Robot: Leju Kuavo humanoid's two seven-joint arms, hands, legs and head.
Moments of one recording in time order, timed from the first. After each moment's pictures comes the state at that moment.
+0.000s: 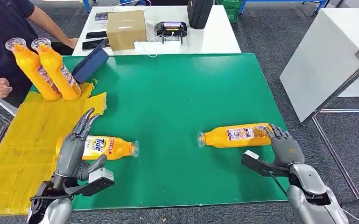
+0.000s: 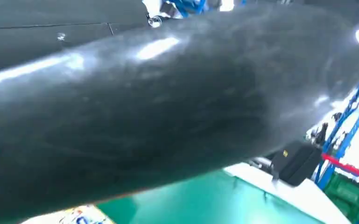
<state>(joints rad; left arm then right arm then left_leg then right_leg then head) 0.00 0.07 -0.18 -1.69 -0.97 0.33 -0.30 -0.07 -0.37 0.13 -1.39 1.10 0.00 0.09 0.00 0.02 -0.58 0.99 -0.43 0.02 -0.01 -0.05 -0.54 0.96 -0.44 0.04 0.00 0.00</state>
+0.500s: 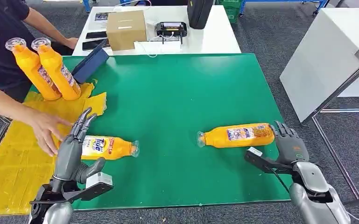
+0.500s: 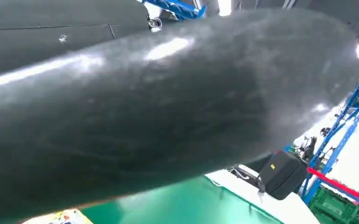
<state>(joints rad) 0.03 0.05 -0.17 -1.74 -0.95 0.35 -0.32 -0.09 -0.36 0.10 -1.36 1.12 -0.02 0.09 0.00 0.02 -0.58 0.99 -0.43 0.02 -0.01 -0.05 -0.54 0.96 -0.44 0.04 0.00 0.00</state>
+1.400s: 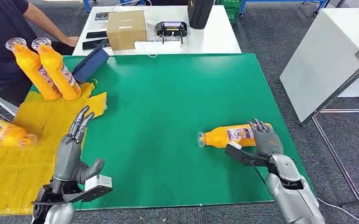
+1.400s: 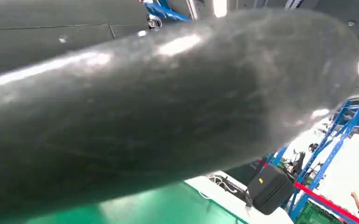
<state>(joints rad) 0.03 0.03 -0.17 -1.74 -0.94 0.39 -0.36 -0.23 -0.22 0.18 -1.14 1.14 -0.07 0.08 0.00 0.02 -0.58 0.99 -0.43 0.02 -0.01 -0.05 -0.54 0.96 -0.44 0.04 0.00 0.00</state>
